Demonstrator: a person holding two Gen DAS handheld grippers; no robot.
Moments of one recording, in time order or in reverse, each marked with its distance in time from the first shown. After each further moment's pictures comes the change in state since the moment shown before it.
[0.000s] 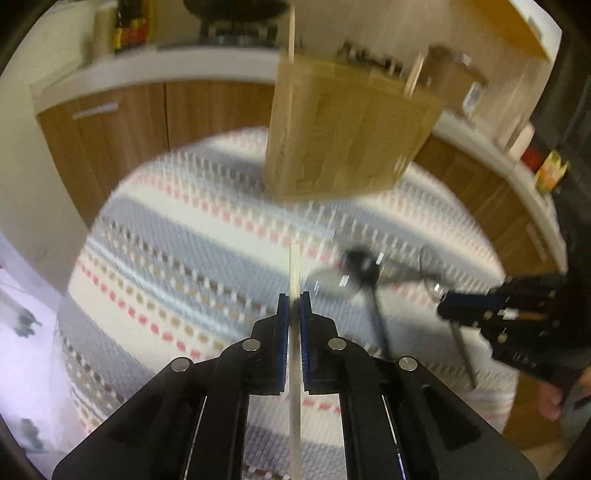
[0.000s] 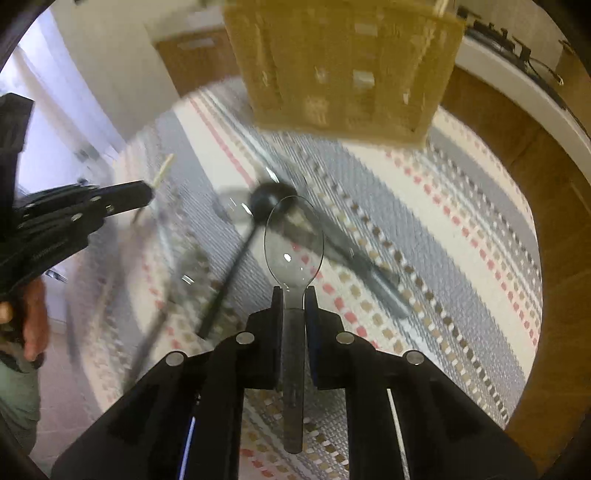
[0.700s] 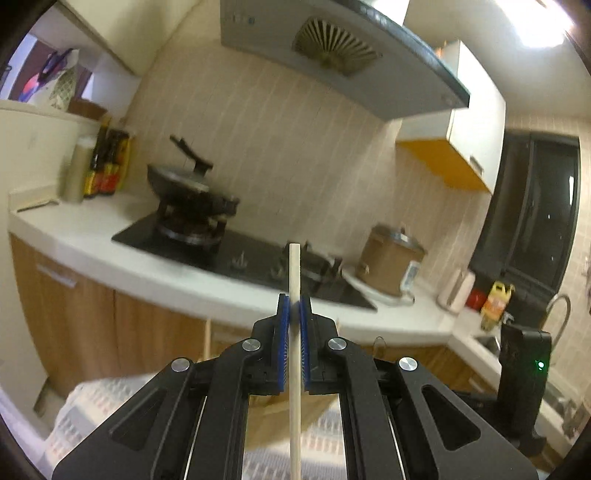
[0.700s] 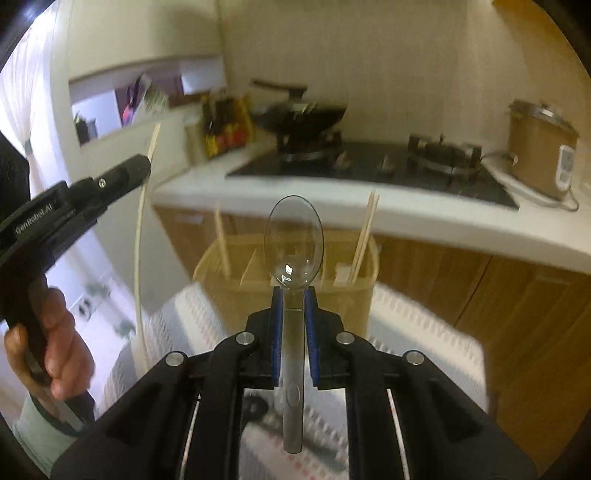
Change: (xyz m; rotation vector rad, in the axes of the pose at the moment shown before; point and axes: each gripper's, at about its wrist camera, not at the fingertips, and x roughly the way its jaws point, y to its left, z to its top) left arm -0.075 -0.058 0.136 -0.033 -0.660 -0.198; right arm -0.099 -0.069 0.098 0.114 -0.554 0.000
